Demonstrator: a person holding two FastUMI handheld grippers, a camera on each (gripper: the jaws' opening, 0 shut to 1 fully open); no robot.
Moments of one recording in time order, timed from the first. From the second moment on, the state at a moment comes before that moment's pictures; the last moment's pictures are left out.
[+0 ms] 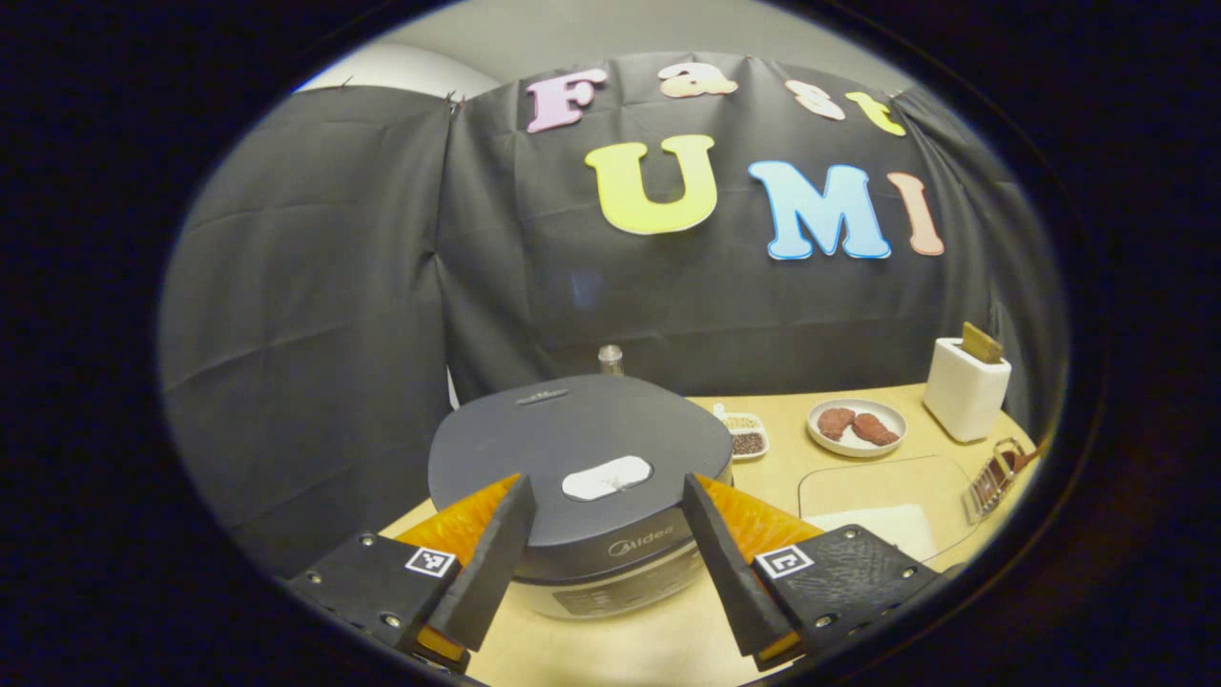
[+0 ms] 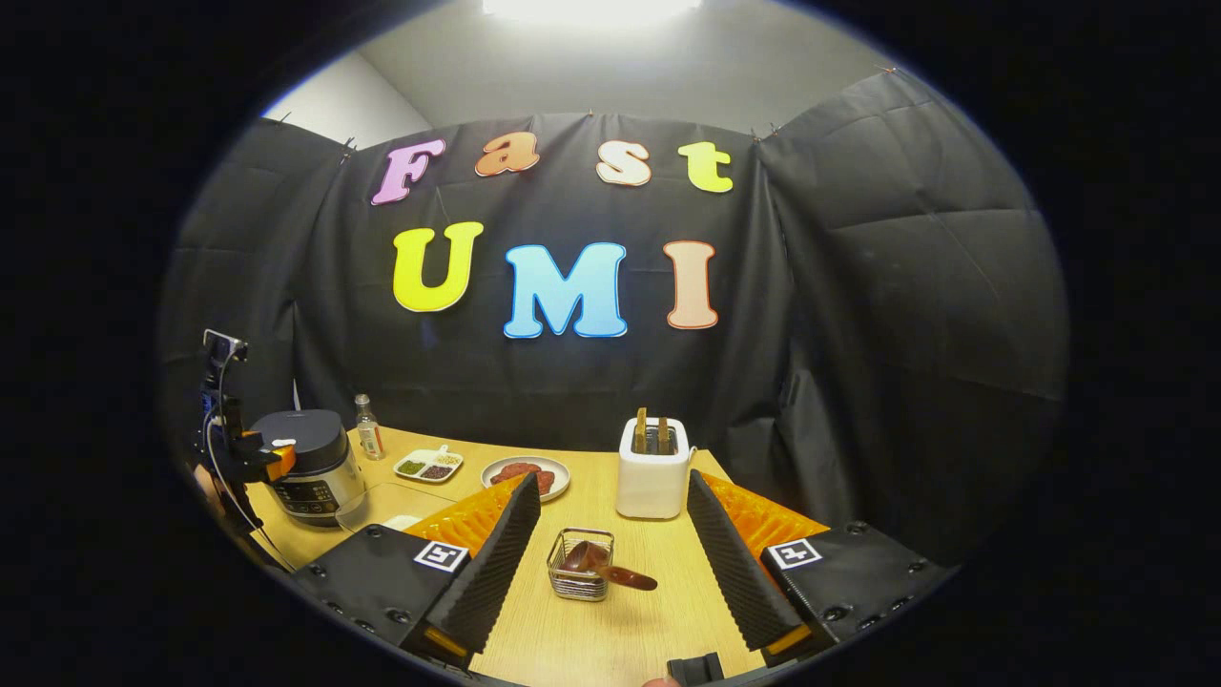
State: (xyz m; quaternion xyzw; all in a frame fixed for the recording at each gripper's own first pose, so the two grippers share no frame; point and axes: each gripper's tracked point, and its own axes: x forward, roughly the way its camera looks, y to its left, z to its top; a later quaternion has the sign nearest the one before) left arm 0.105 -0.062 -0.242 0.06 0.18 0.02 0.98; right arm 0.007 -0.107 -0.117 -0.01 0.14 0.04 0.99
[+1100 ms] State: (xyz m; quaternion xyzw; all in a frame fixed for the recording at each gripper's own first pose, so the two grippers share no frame) left arm -0.020 -0.059 -0.005 0.01 0.00 -0.05 1.00; right arm -0.031 -0.006 -0.046 -0.01 0.05 0.11 0.99
